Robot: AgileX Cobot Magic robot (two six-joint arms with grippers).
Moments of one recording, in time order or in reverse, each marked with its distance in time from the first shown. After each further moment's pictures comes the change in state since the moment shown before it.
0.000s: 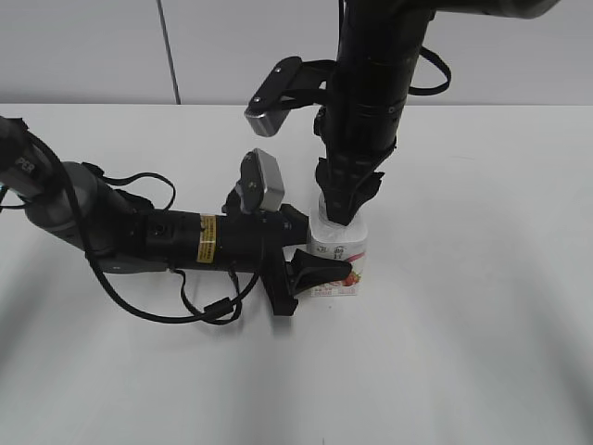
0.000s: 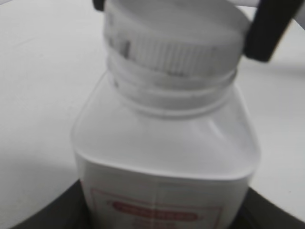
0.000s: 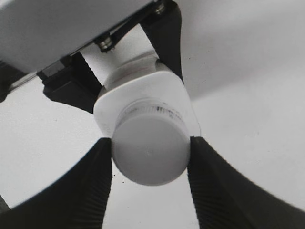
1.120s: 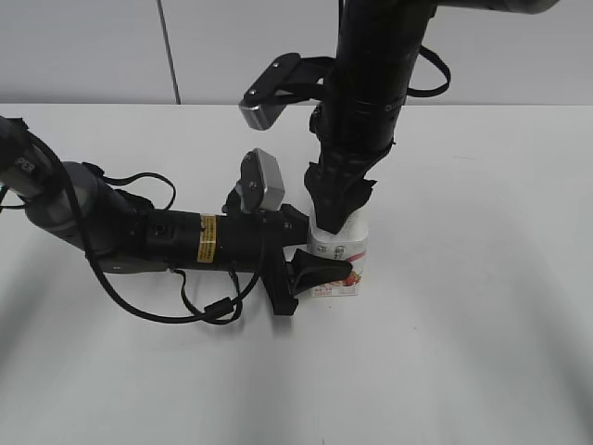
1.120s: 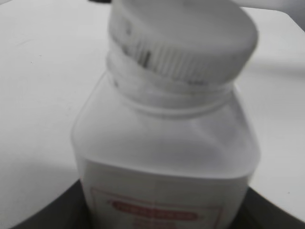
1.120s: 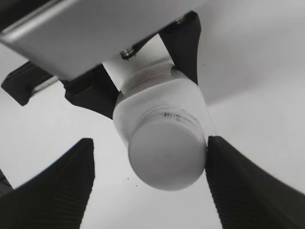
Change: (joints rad) left arm 0.000 0.000 0.000 0.001 -0.001 0.000; right arm 0.001 -0.010 -0.003 0.041 0.016 -0.010
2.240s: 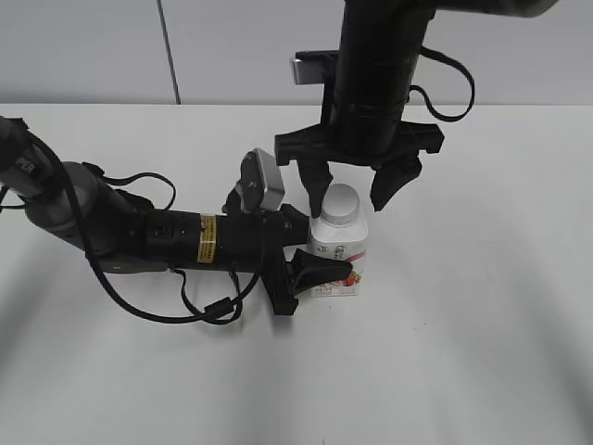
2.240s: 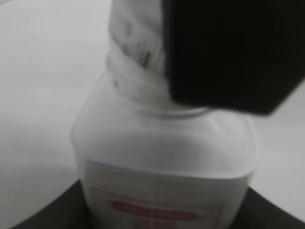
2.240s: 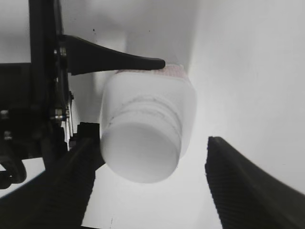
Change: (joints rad) left arm 0.000 0.000 0.000 0.000 0.000 0.000; right arm 0.000 -0.001 0.000 -0.040 0.006 1.057
